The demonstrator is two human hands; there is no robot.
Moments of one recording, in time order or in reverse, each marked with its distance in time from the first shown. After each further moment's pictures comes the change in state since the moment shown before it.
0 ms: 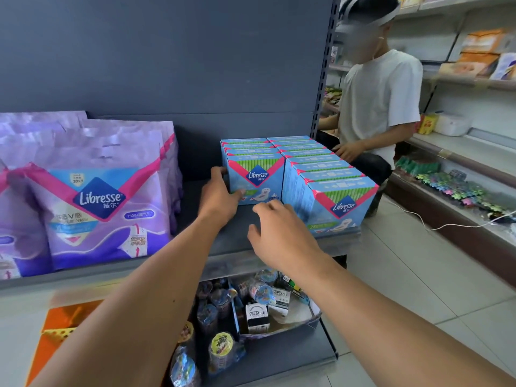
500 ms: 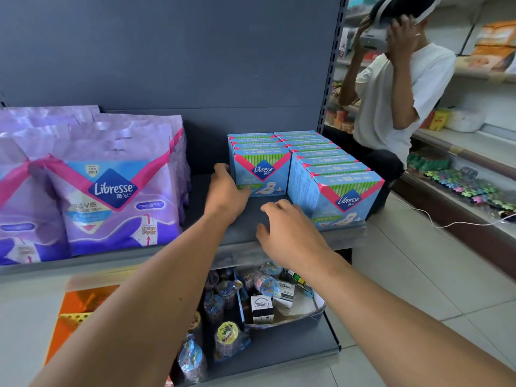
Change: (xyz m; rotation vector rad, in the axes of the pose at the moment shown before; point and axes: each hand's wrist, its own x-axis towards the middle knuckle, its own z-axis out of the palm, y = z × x) left_hand -0.013 0.003 -0.003 0.069 0.019 -0.004; right_hand -0.010 0.004 0.001 0.024 -0.030 -0.001
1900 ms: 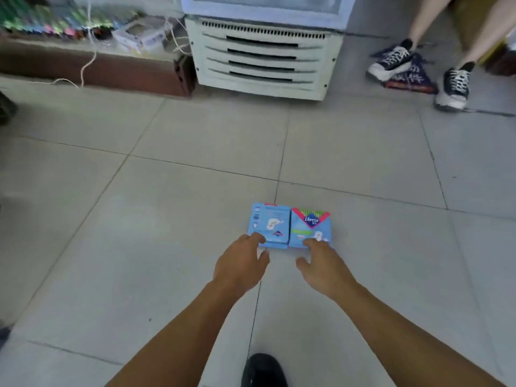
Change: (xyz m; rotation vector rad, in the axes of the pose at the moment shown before) left_hand -0.677 0.121 0.486 0.435 -1.406 0.719; right_hand -0.739 0.418 0.075 0.345 0.048 1.560
